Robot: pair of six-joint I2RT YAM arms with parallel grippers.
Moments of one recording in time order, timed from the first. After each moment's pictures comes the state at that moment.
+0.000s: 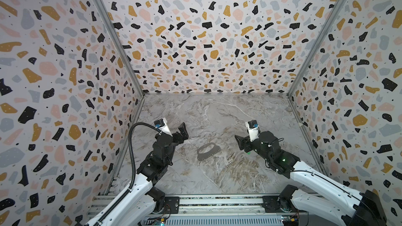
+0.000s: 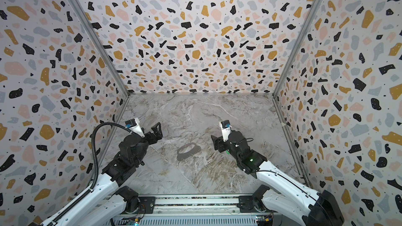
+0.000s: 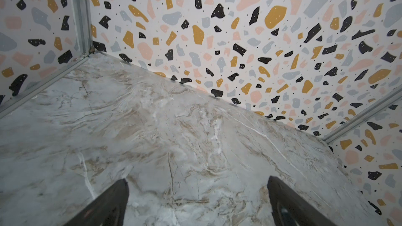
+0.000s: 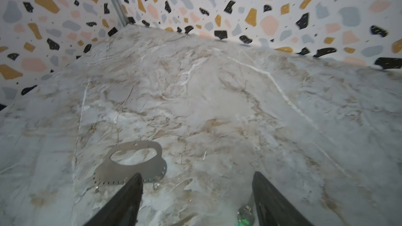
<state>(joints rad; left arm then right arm) -0.49 0.75 0.52 -0.06 -0.42 -0.53 0.77 0.98 0.59 -0.05 0.17 0.20</state>
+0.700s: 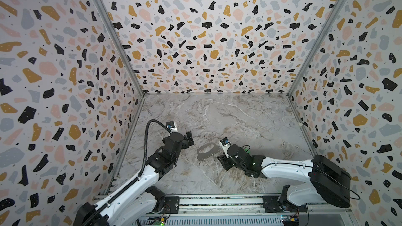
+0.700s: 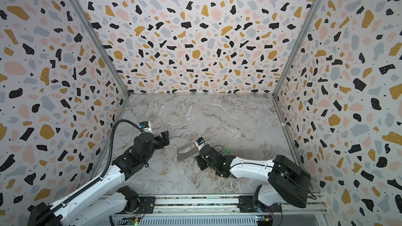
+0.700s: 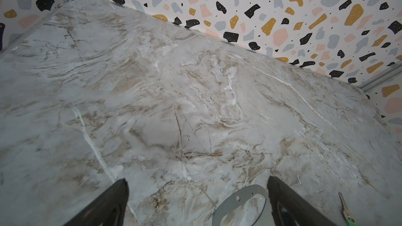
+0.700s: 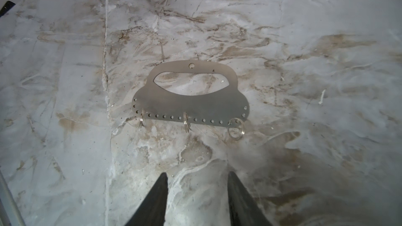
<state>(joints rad) -0.56 0.90 0.54 -0.18 -0.39 -0.56 1.05 1.43 0.63 0.06 0.15 0.38</state>
